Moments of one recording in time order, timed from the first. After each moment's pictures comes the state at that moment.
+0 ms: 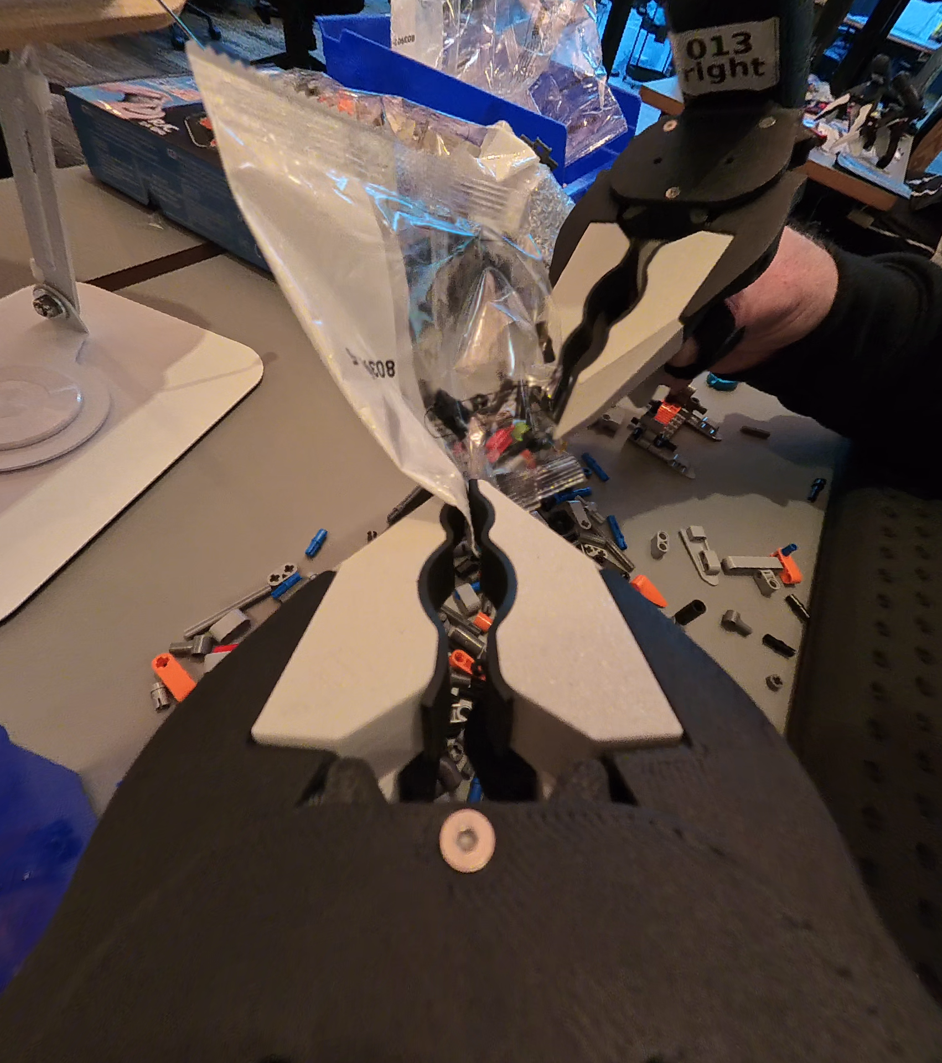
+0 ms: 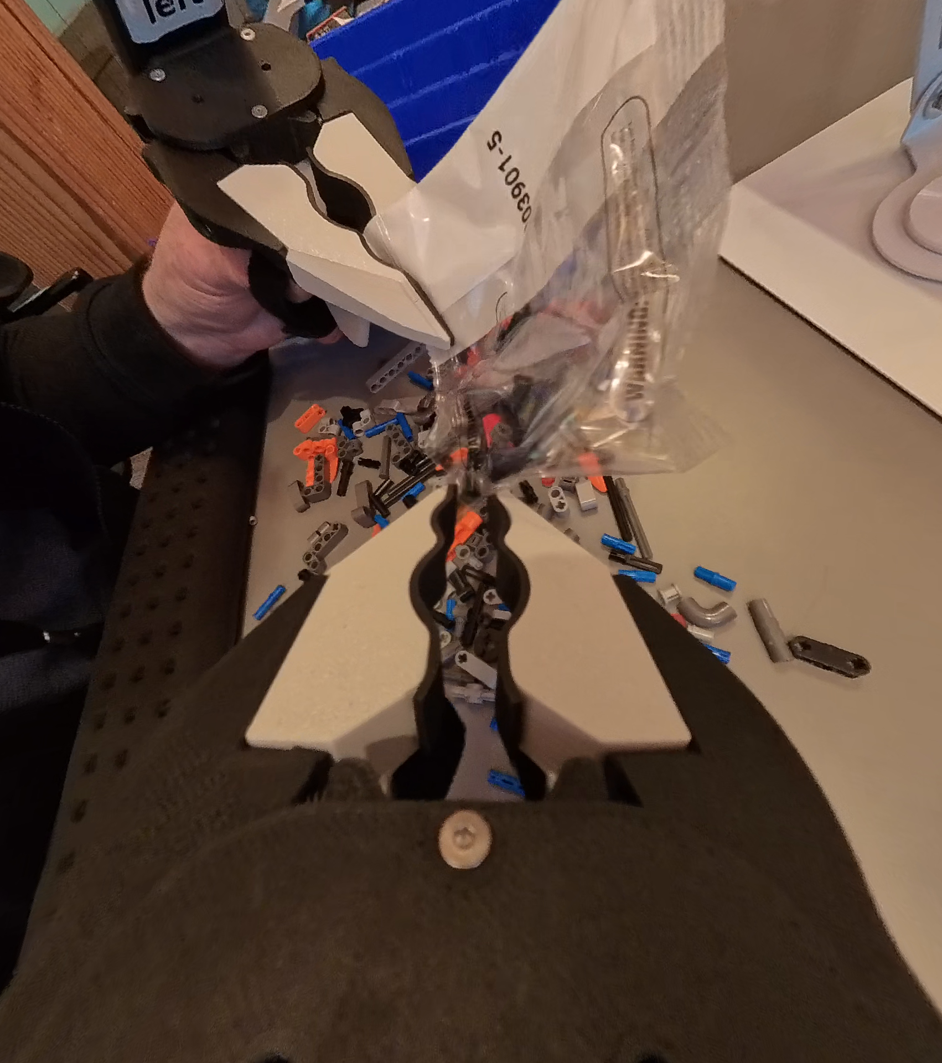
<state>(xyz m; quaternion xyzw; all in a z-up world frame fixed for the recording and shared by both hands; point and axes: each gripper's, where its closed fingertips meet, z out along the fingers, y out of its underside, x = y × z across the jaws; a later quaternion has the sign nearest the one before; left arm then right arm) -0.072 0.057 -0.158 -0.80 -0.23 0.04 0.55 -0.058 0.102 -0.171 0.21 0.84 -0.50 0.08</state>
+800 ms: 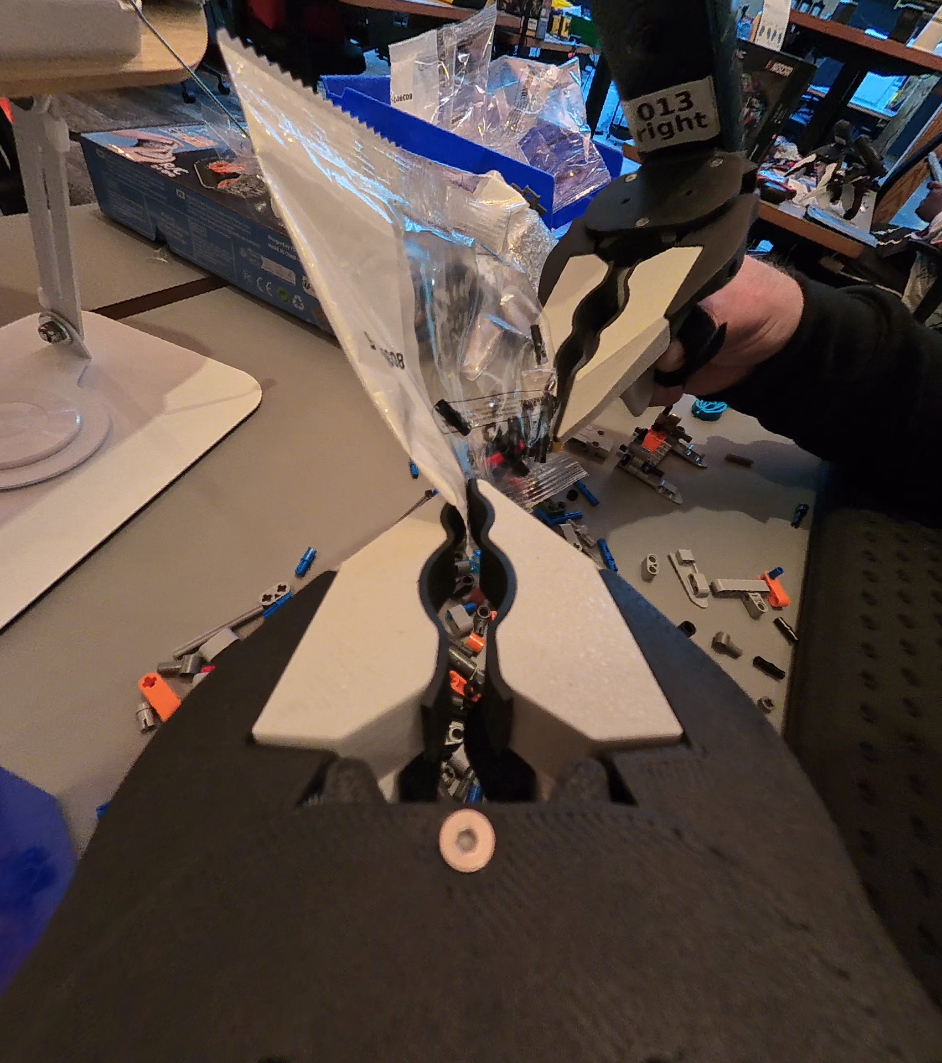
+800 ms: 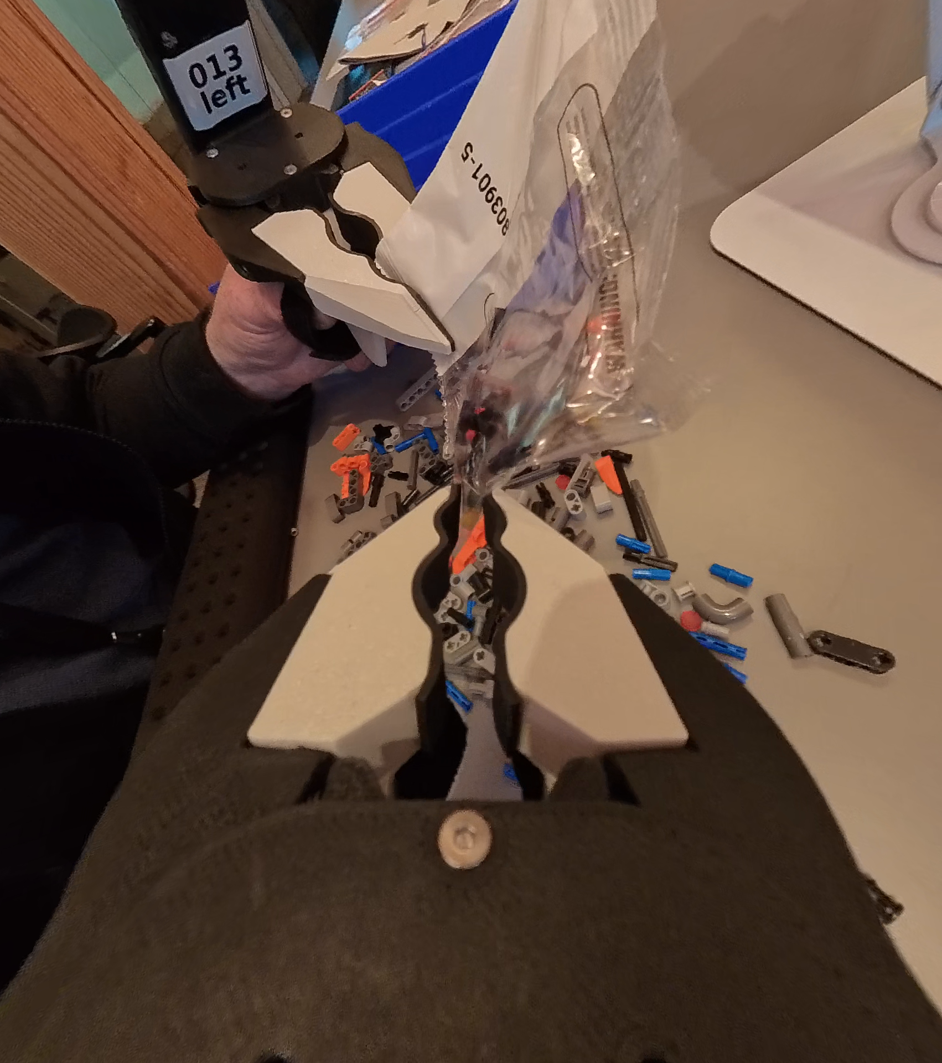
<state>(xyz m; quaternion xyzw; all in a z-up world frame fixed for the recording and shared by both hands) -0.072 0.059 -0.150 -0.78 -0.23 0.04 0.58 -0.057 0.108 -0.162 0.22 0.81 -0.53 0.12</state>
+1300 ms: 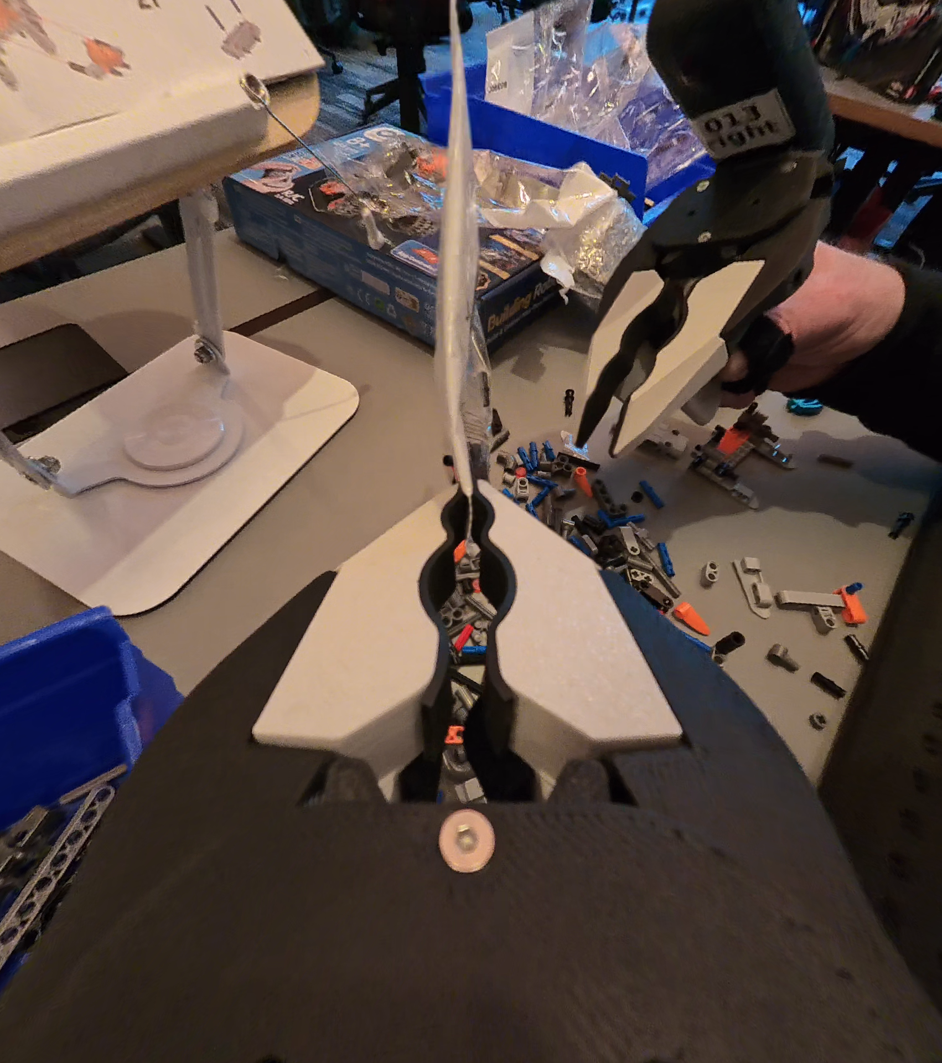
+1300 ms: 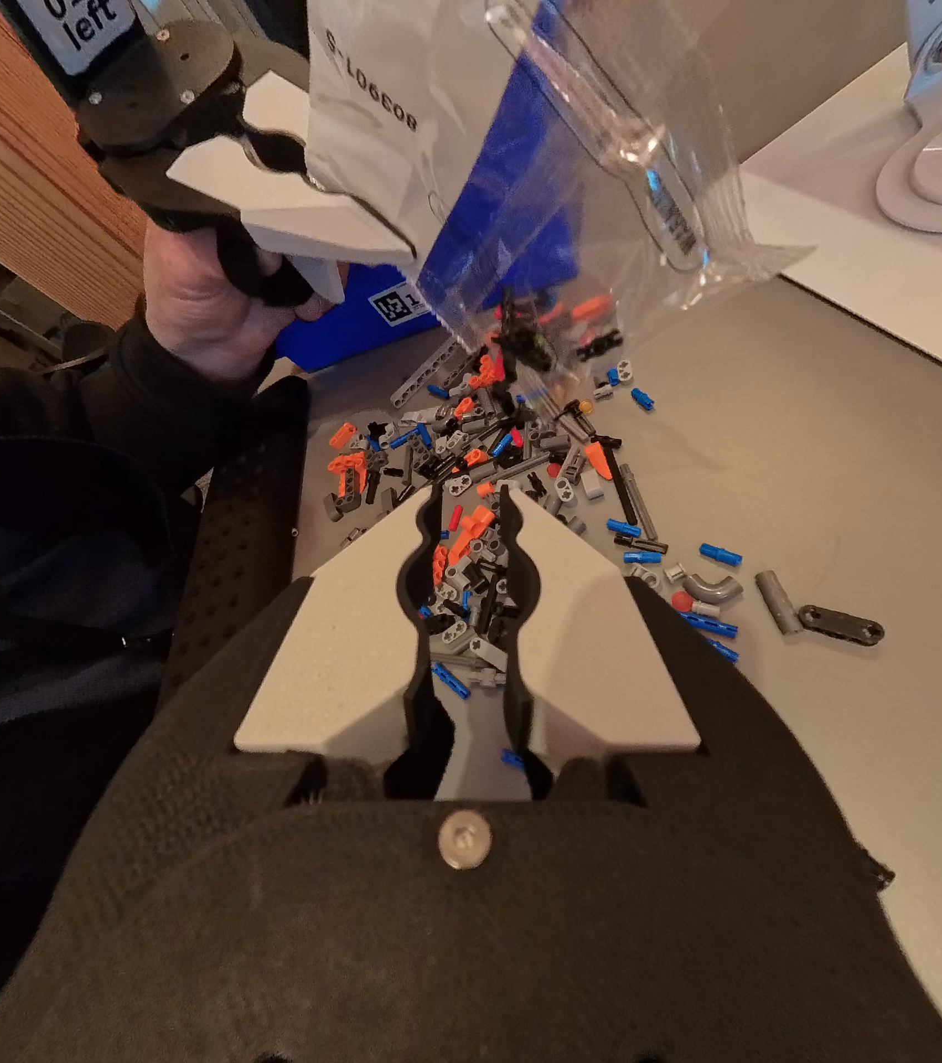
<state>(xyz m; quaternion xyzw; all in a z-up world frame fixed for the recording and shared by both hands) -0.084 0.040 -0.125 -0.80 -0.25 0.13 0.53 -0.061 0.114 -0.165 0.24 0.81 -0.52 0.13</state>
